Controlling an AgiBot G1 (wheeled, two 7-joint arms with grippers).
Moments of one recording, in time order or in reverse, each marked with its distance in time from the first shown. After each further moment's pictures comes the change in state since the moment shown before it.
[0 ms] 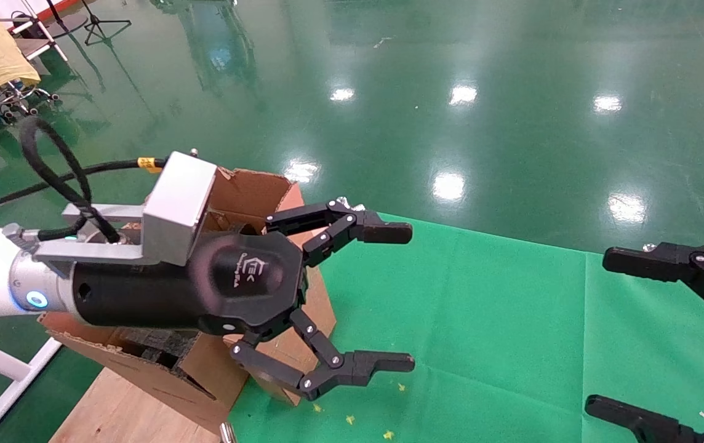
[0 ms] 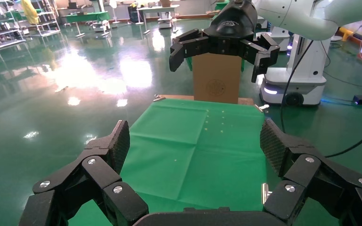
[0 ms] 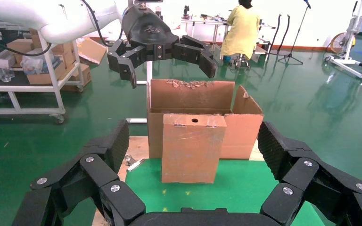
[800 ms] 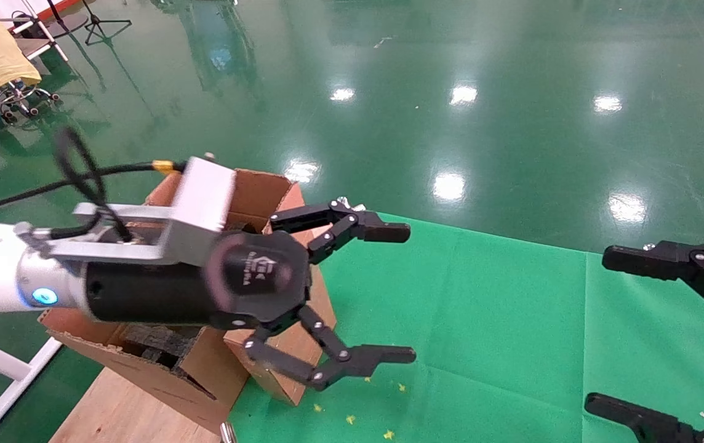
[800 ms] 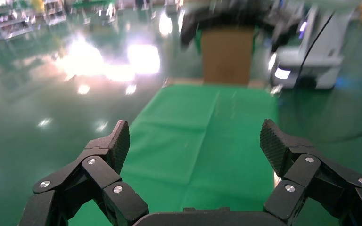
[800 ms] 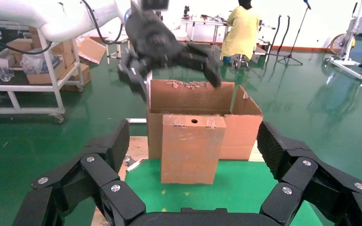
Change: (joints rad) left arm -0.031 -0.010 0.024 -0.034 0.115 -0.061 -0.005; right arm 0.001 0.000 0.000 -0.001 0.000 0.000 0.000
